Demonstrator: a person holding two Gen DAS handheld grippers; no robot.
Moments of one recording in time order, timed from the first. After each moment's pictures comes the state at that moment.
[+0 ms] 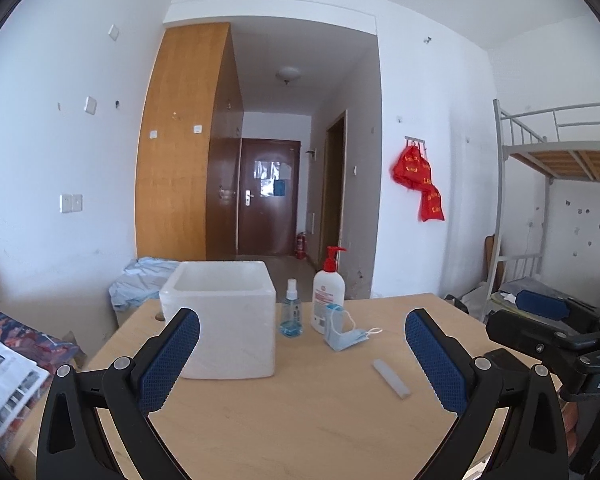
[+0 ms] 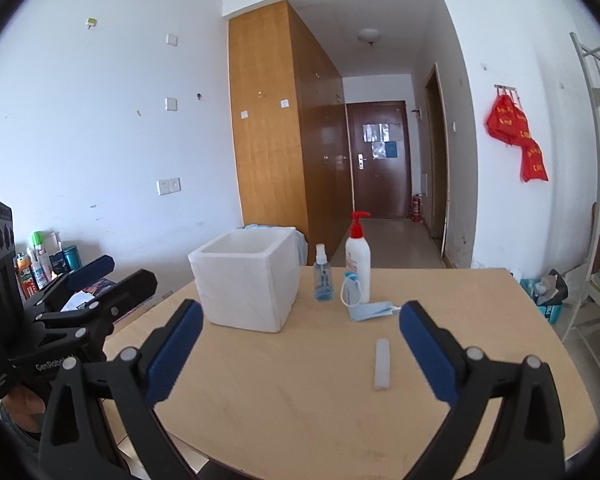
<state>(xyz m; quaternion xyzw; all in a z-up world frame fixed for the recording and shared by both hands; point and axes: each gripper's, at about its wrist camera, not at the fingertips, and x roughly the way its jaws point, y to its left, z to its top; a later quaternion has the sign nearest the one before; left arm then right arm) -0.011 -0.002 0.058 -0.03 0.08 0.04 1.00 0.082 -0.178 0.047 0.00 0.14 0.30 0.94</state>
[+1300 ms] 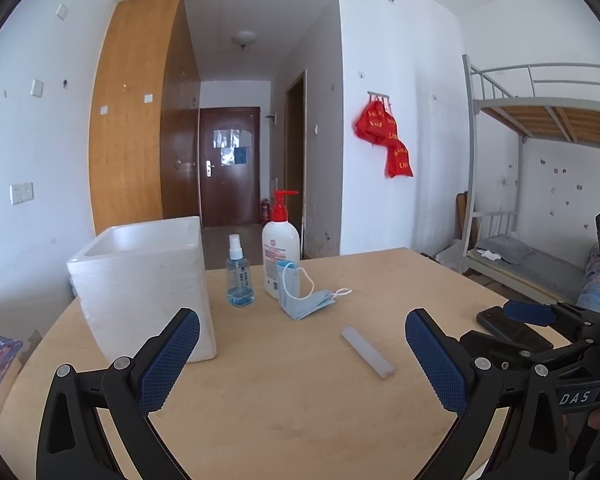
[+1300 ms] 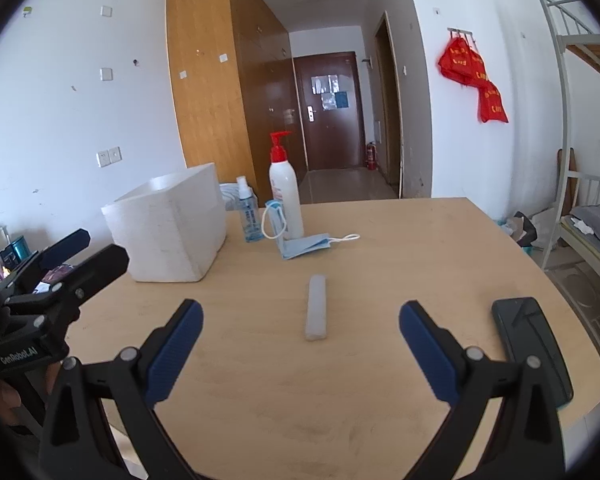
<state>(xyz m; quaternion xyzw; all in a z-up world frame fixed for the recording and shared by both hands) 0.078 -0.034 0.006 0.00 0.14 -0.03 0.99 0.143 -0.215 -0.017 0.01 0.23 0.22 0.95</state>
